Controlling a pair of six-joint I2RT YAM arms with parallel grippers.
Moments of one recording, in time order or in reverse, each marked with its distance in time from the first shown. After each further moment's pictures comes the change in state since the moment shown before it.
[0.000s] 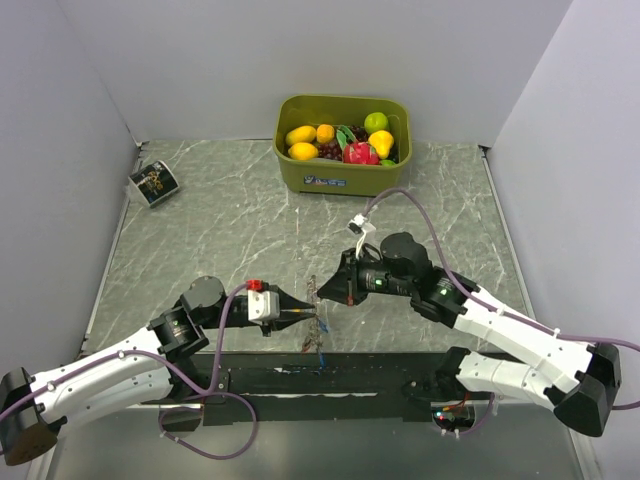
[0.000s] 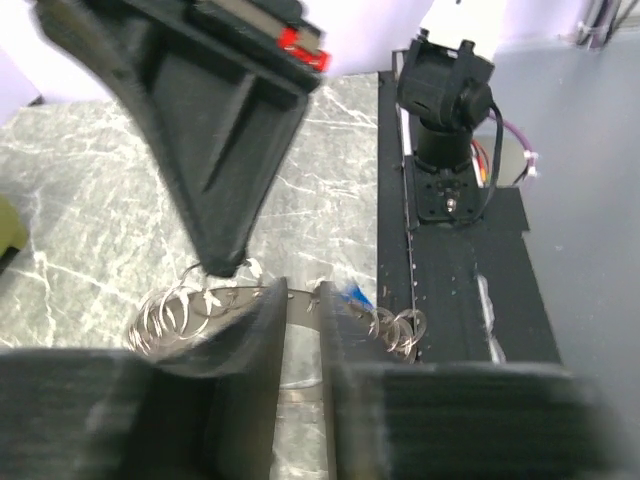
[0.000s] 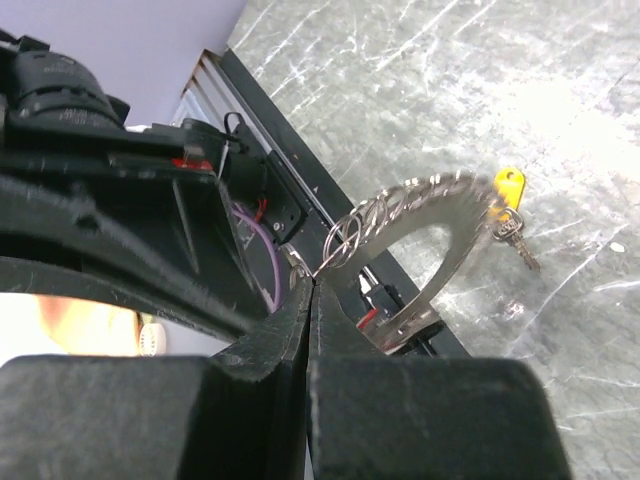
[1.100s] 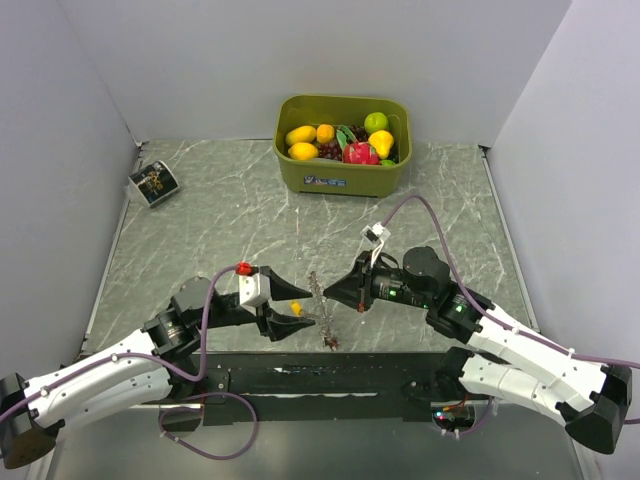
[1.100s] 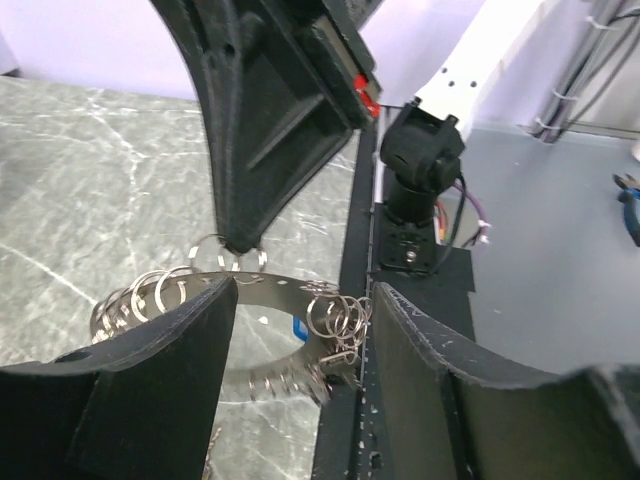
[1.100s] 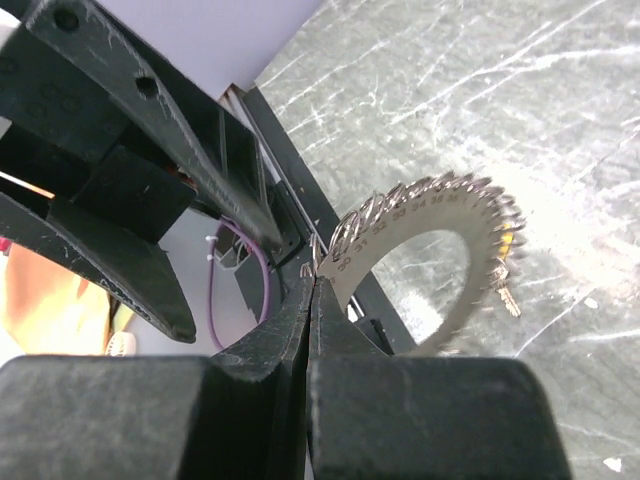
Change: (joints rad) left arm 0.000 -0.042 0.018 0.022 -0.059 -0.251; right arm 0.000 -0.169 -0.137 0.153 0.004 -0.085
